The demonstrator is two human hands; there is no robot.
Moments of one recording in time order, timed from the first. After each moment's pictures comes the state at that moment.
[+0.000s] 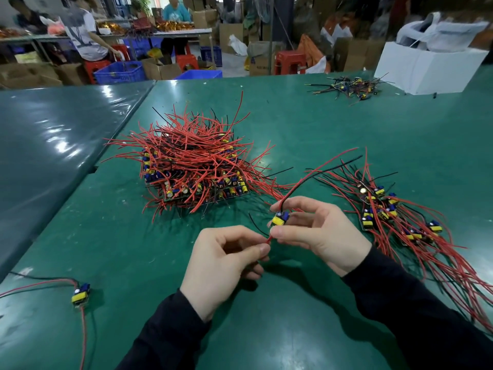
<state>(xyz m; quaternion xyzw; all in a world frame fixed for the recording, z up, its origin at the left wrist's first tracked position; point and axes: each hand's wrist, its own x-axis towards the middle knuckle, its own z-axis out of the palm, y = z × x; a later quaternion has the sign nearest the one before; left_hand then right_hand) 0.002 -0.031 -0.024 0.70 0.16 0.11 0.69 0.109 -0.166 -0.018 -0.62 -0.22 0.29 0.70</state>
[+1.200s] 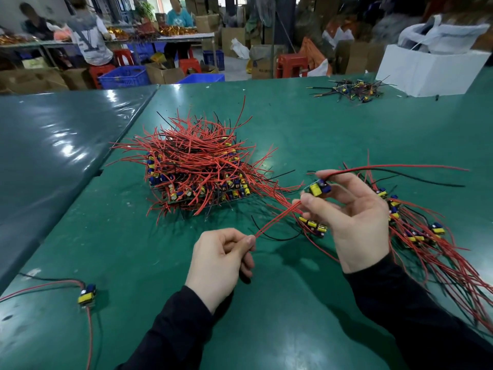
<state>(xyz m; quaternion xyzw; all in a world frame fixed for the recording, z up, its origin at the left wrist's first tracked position) 0.011 -0.021 -0.047 0.75 0.20 0.17 0.60 0.101 -0.168 -0.001 -0.54 -0.22 0.01 0.82</state>
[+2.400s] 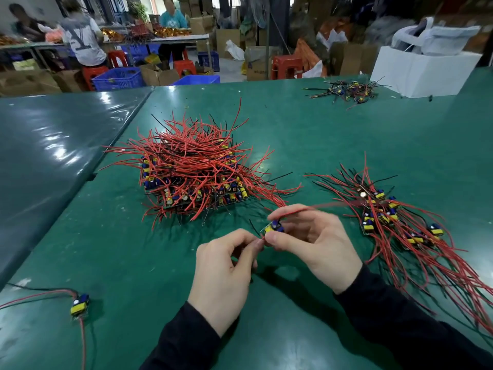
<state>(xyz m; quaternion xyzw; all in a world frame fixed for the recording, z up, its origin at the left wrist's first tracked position) 0.003 -0.034 -0.032 0.85 0.12 0.26 0.44 0.094 -0.159 -0.021 -0.63 -0.29 0.15 0.70</state>
